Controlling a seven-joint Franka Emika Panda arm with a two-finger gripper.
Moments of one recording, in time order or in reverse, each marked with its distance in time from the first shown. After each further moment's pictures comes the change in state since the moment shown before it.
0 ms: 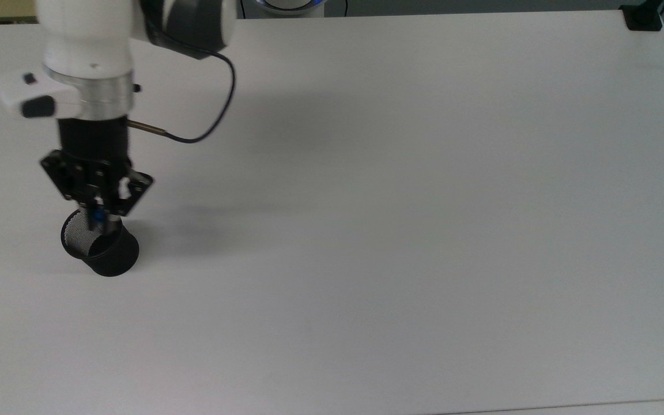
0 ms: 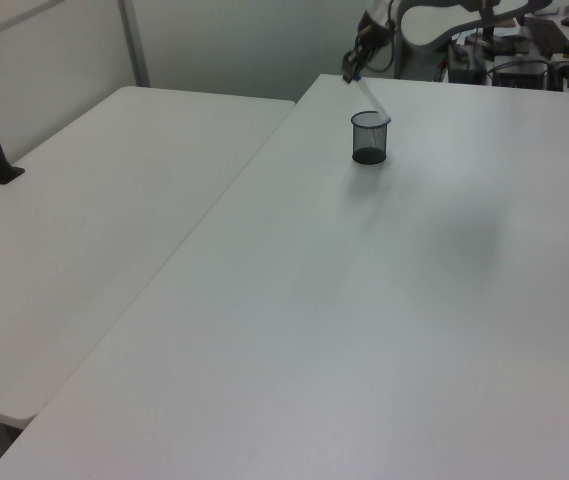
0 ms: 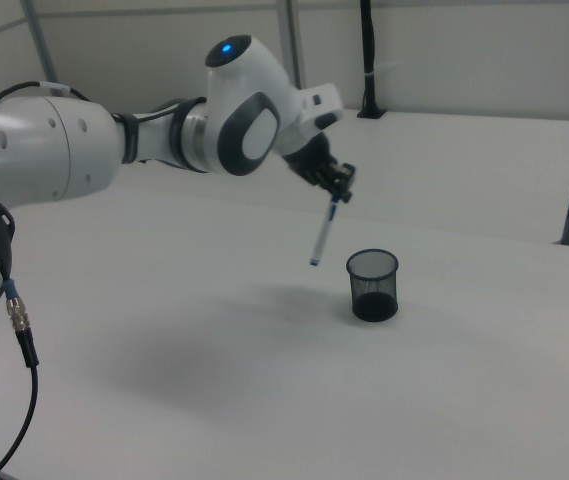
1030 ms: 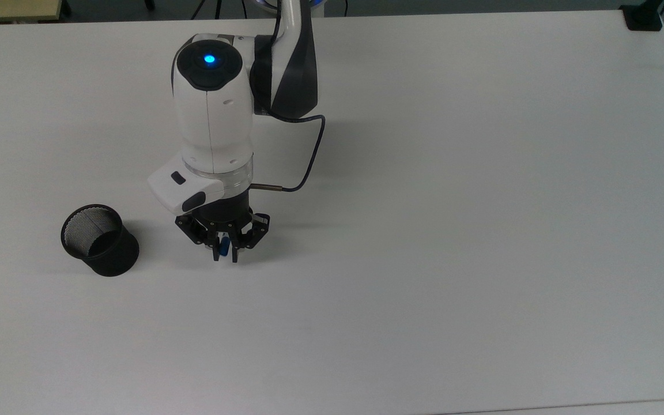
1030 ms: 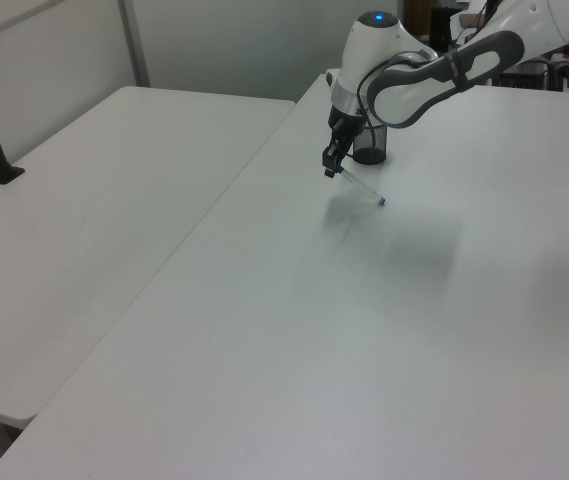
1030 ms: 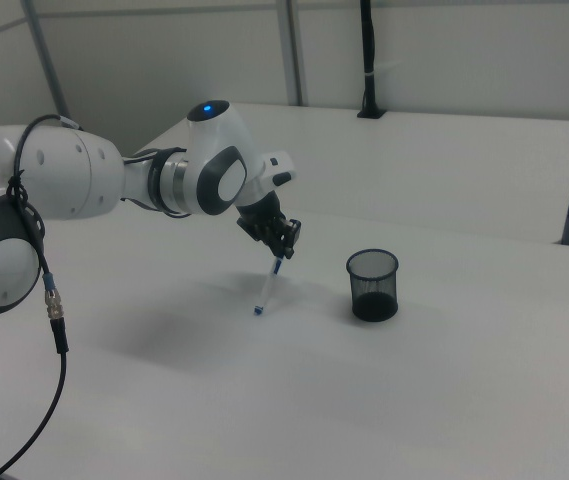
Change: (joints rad) arm 0.124 0.137 0.042 -0.041 0.001 -0.047 -0.010
